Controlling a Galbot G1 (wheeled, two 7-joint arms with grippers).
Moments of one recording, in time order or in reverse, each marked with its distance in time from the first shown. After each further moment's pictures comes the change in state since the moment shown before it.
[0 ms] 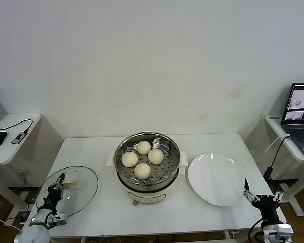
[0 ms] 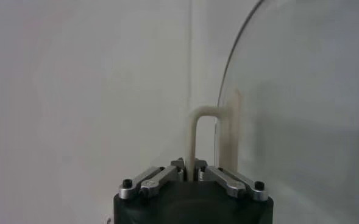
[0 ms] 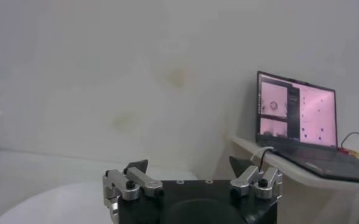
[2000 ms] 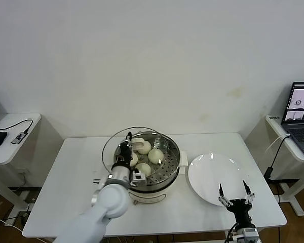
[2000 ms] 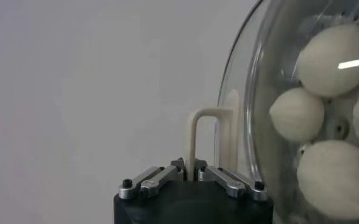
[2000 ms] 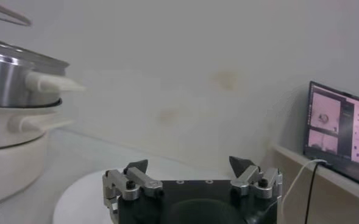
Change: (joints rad) left arm -0.462 -0.105 0.705 -0.450 0.148 0.689 0.473; right arm 0.017 0.077 -0.151 -0.092 -0.232 0.115 0.054
